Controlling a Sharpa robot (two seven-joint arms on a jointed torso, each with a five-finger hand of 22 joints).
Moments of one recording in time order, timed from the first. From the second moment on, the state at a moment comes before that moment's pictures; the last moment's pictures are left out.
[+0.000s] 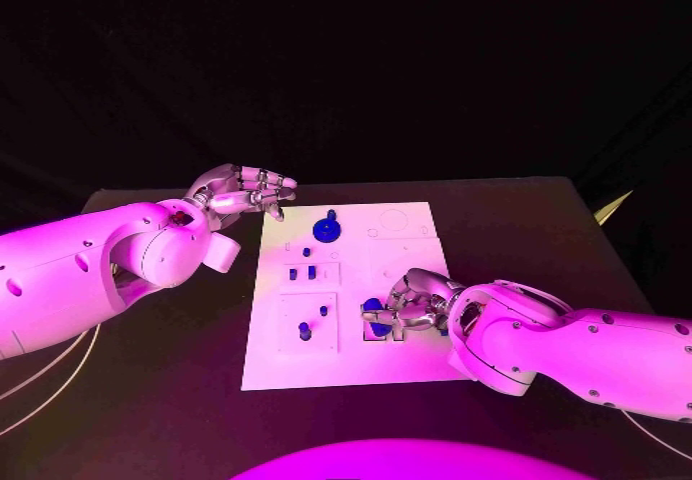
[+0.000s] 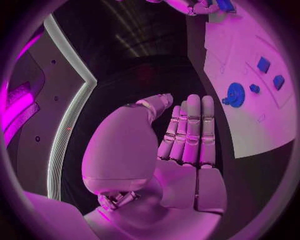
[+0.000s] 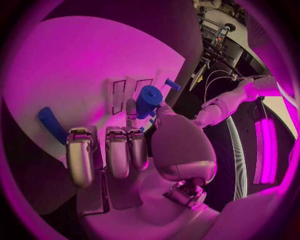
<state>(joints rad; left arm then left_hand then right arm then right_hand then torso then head) 1.24 -0.89 -0.03 1.47 -0.21 -0.18 0.20 1.40 -0.20 0.54 0.08 0.23 0.85 0.21 0.26 0.30 0.89 0.14 0.50 0.23 1.01 0.07 1.00 0.49 0.17 0.79 0.17 0.86 0.80 1.12 -0.88 -0.18 1.86 -1.17 -0.42 -0.55 1.08 -0.01 -0.03 0.29 0.16 1.03 0.07 0.53 0.51 1.47 -0.02 1.57 1.31 1.46 -0.08 1.57 1.31 0.01 1.47 0.03 1.54 1.31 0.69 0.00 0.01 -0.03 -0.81</state>
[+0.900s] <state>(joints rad) 1.24 -0.89 -0.03 1.47 -0.21 -0.18 0.19 1.40 -0.19 0.54 0.08 0.23 0.85 0.21 0.26 0.30 0.89 0.14 0.50 0.23 1.01 0.07 1.00 0.49 0.17 0.79 0.17 0.86 0.79 1.12 -0.89 -0.18 1.87 -1.23 -0.42 -0.56 1.05 -0.01 -0.14 0.29 0.09 1.03 0.04 0.54 0.51 1.46 -0.03 1.57 1.31 1.46 -0.08 1.57 1.31 0.01 1.47 0.03 1.54 1.31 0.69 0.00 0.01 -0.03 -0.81</state>
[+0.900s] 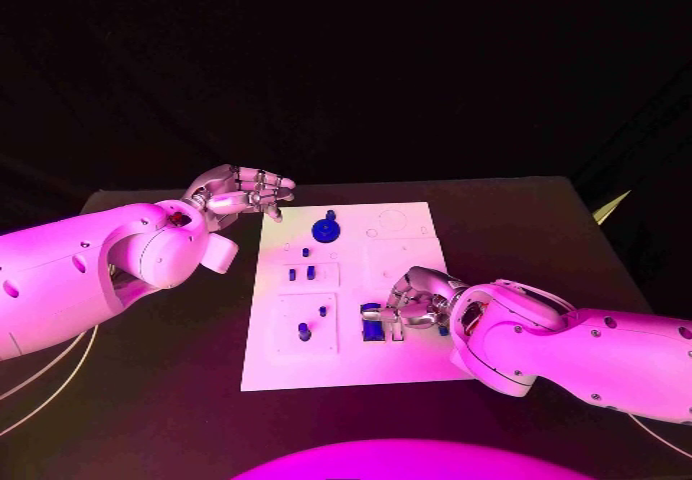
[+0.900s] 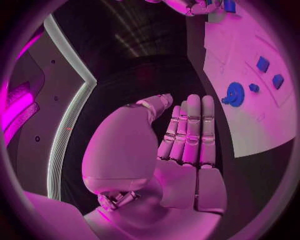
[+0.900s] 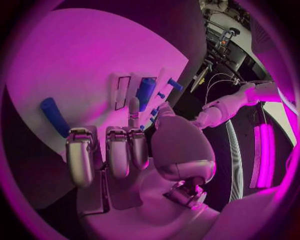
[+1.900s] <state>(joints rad) 1.24 -0.90 -0.03 1.48 -0.21 -0.18 0.20 1.40 -0.19 0.54 0.08 0.23 0.85 0.21 0.26 0.30 0.89 0.14 0.50 0.23 1.01 0.07 1.00 0.49 0.17 0.79 0.17 0.86 0.79 1.14 -1.17 -0.18 1.94 -1.26 -0.45 -0.46 1.29 -0.06 -0.11 0.28 0.13 0.94 0.08 0.47 0.48 1.46 0.01 1.55 1.31 1.47 -0.06 1.57 1.31 0.01 1.46 0.05 1.53 1.31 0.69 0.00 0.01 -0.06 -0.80</state>
